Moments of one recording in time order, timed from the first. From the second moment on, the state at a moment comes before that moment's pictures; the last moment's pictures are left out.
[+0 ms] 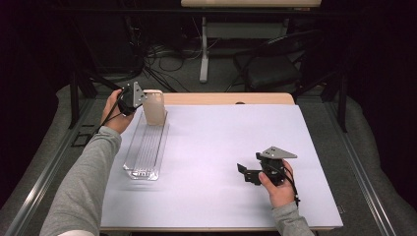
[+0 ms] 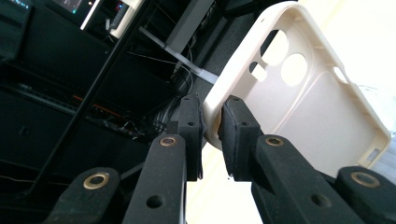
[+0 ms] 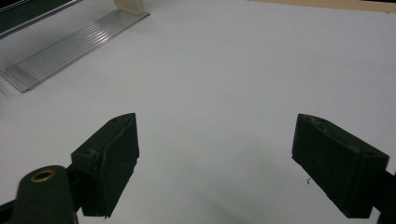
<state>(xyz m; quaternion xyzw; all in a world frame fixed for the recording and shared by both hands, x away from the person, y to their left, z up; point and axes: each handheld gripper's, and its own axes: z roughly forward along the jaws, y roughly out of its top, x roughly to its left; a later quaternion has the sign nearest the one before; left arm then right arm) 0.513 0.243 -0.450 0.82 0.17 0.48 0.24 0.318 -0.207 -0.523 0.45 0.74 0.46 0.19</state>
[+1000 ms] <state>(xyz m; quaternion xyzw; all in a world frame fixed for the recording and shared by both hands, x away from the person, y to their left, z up) 0.517 0.245 -0.453 0.82 0.19 0.48 0.24 0.318 -0.207 -0.523 0.45 0.74 0.46 0.19</state>
